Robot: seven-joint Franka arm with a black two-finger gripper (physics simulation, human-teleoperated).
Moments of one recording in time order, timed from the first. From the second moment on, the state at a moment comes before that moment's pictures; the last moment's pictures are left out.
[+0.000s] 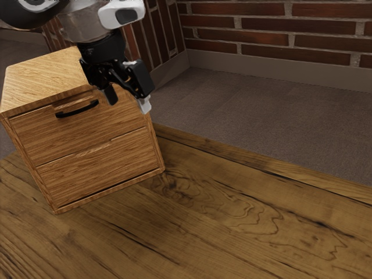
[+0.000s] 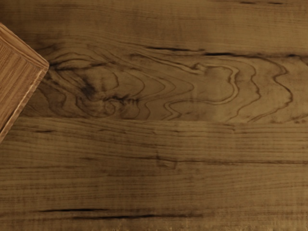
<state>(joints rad) -0.02 0.00 0.00 -1.24 0.01 1.36 -0.03</state>
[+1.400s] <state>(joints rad) 0.20 -0.29 0.01 -1.90 0.44 1.97 0.61</state>
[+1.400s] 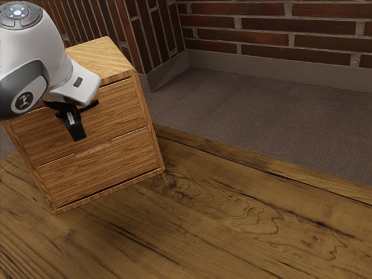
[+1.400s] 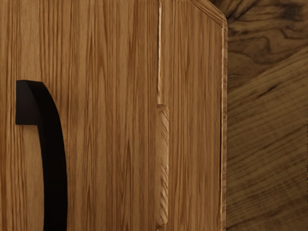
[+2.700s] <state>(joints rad) 0.19 -0.38 -0.06 -2.07 0.37 2.05 0.72</state>
